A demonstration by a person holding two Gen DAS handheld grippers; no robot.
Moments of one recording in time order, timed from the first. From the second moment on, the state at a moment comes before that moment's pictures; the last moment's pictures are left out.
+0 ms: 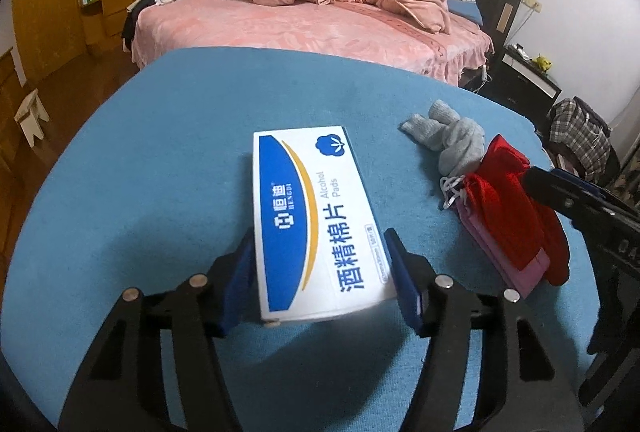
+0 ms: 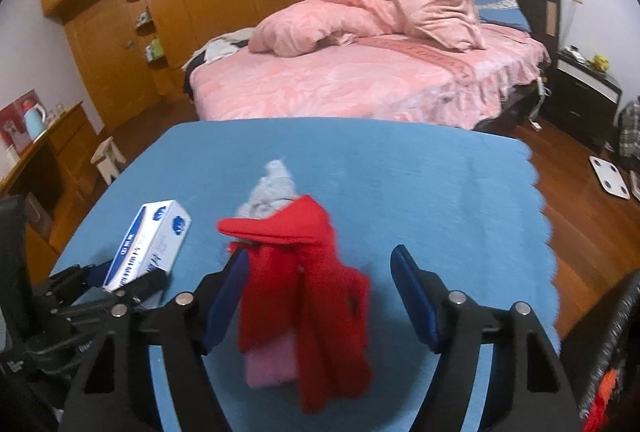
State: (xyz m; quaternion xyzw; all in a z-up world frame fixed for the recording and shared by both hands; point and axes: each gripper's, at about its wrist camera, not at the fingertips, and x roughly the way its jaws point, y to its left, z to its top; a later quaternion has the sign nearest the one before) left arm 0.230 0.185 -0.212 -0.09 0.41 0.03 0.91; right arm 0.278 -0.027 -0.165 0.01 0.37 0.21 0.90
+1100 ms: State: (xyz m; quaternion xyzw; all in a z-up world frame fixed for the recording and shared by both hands) left arm 0.181 0.119 -0.147 -0.08 0.36 -0.02 0.93; right arm 0.204 -0.105 -0.104 0.07 0.33 0.24 0.91
